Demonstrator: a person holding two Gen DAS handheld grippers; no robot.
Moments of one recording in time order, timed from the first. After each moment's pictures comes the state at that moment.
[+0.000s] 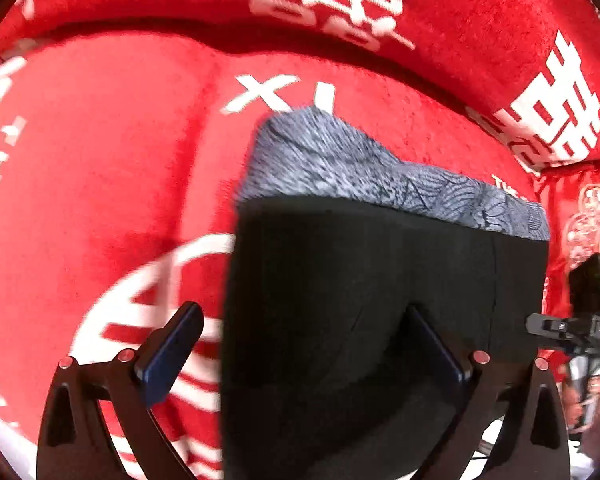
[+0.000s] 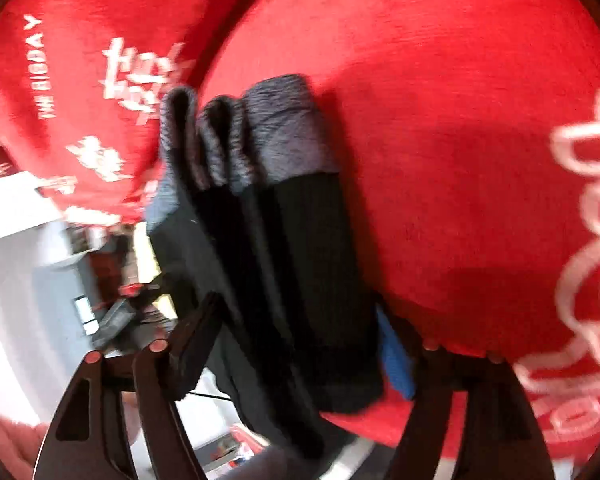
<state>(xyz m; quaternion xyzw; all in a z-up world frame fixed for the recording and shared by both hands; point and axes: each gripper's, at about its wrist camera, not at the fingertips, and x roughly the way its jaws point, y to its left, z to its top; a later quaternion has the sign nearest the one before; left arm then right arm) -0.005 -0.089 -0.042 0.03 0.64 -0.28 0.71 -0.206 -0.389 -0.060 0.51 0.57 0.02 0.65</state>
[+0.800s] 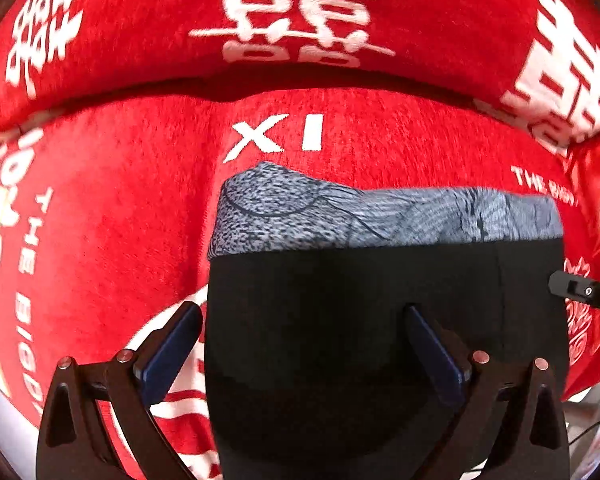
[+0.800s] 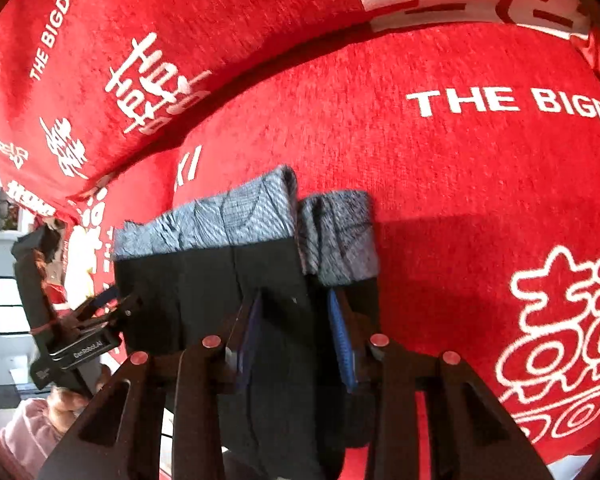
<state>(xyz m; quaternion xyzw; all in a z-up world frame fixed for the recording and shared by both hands) -0.021 -0.127 -0.018 0.13 0.59 -0.26 0.75 -0.164 -0.375 -0.008 0.35 0.57 -0.06 0.74</state>
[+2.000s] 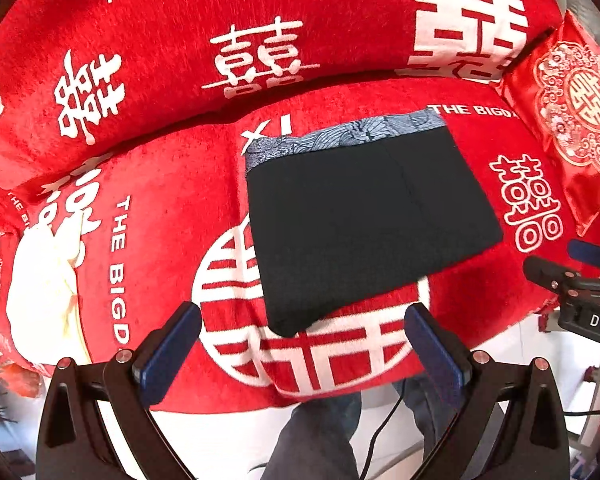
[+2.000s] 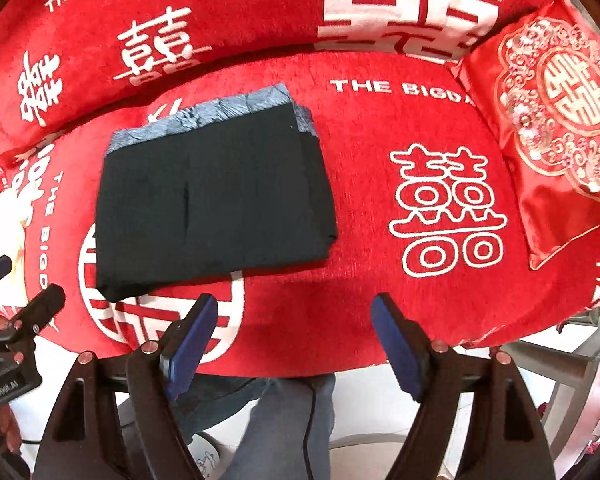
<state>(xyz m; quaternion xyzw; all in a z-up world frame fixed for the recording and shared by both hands) -0.148 -0.065 0.111 0.23 0.55 -0.29 0.75 -0.275 -0.238 0.101 0.20 0.59 -0.24 0.74</state>
